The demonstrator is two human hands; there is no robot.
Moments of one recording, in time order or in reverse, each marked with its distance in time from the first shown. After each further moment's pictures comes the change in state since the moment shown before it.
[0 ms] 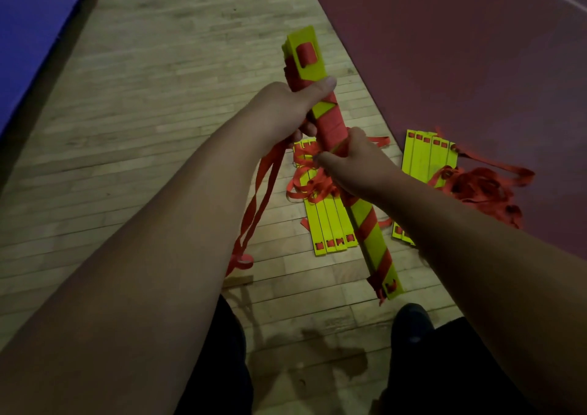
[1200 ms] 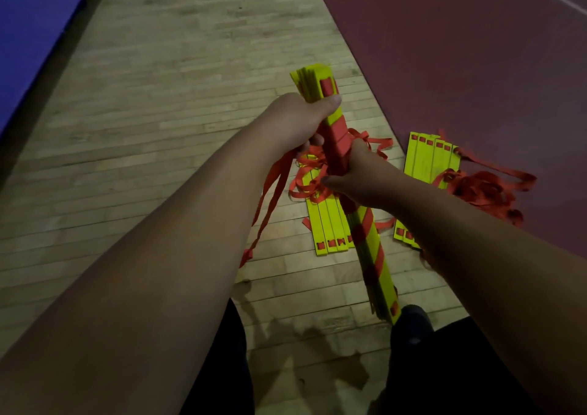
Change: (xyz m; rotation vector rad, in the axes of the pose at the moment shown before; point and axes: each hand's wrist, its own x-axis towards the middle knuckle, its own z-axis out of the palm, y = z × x) left_hand 0.007 -0.012 0.013 0.063 0.004 -0.055; right_hand 0.007 0.014 0.001 -0.173 -0.108 -0.007
